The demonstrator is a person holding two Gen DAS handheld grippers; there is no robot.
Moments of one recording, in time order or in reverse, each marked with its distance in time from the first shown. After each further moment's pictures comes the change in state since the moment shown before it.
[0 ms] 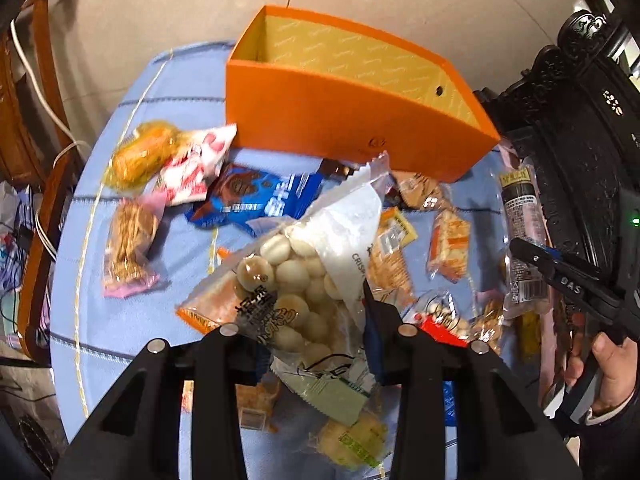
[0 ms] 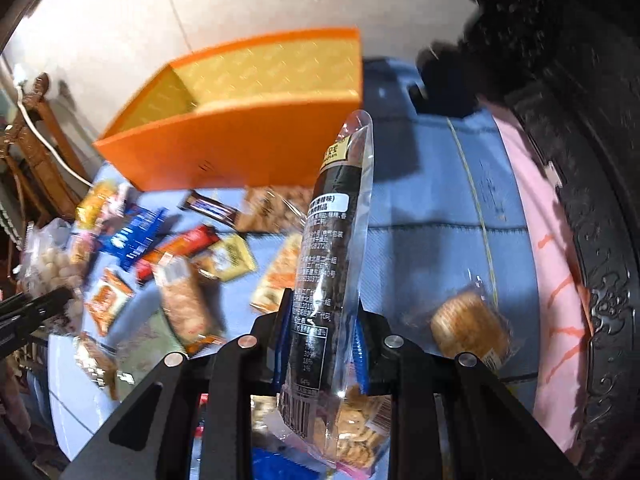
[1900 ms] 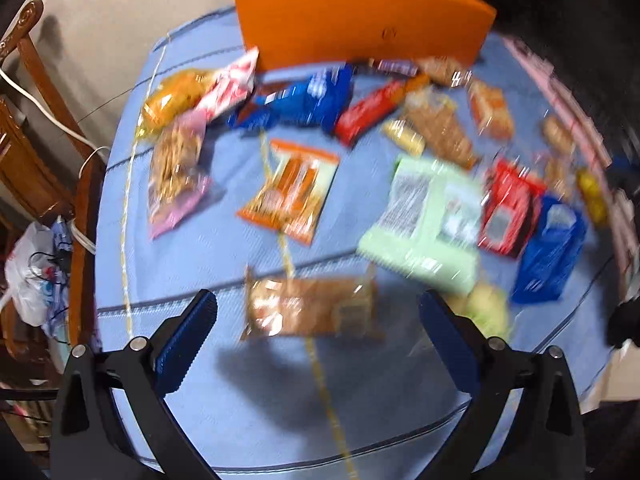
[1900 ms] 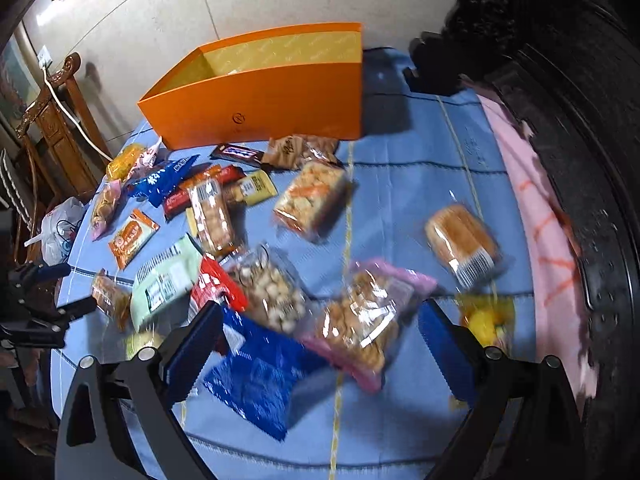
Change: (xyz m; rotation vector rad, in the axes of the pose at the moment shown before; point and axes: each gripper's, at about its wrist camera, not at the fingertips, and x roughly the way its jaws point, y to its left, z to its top) left arm 0.010 0.047 -0.090 0.280 0.138 0.185; right arm -0.037 0.003 -0.099 0.015 0.016 -0.013
